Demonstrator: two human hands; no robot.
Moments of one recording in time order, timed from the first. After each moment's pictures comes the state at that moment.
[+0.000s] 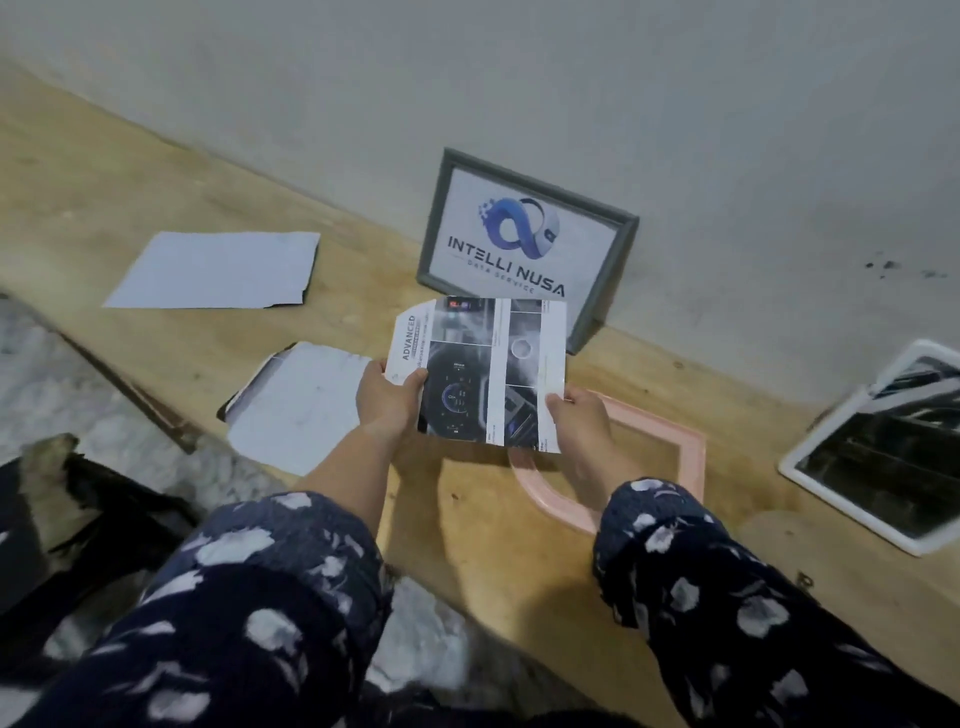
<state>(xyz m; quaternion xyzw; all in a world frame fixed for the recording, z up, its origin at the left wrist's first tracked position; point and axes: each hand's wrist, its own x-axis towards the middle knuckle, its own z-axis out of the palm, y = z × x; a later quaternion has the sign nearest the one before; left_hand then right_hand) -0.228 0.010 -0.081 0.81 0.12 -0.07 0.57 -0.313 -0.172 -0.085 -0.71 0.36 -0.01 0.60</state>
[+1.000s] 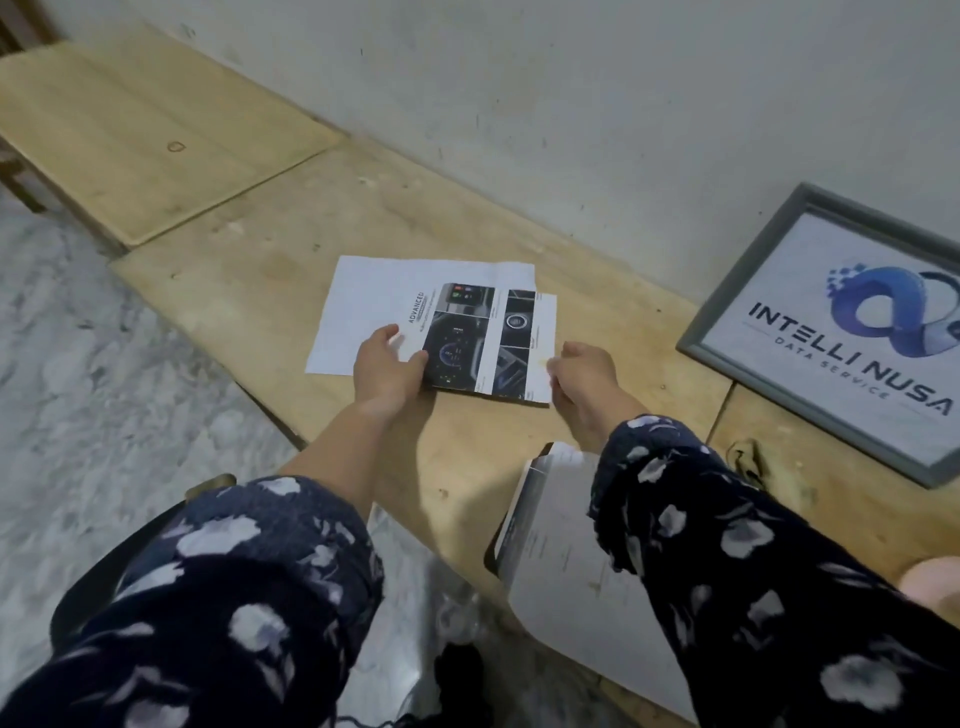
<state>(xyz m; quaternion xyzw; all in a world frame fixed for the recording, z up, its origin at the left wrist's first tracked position) 0.079 0.286 -0.125 0.86 0.12 -0.06 0.49 0.044 0.075 -0.130 -0.71 0.35 0.05 0.61</state>
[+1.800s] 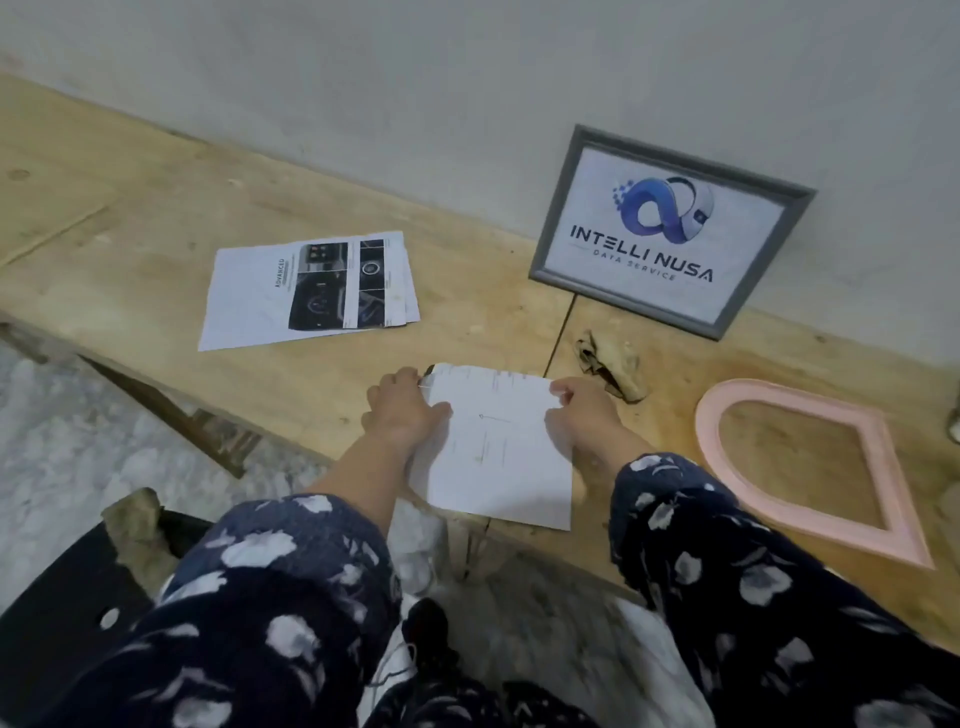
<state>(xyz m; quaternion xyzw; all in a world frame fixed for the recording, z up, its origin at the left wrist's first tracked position) -0.073 0.202 -0.124 0.94 -0.08 -0.20 0.26 -0.172 0.007 -0.120 -0.84 0.36 0.09 0.40</state>
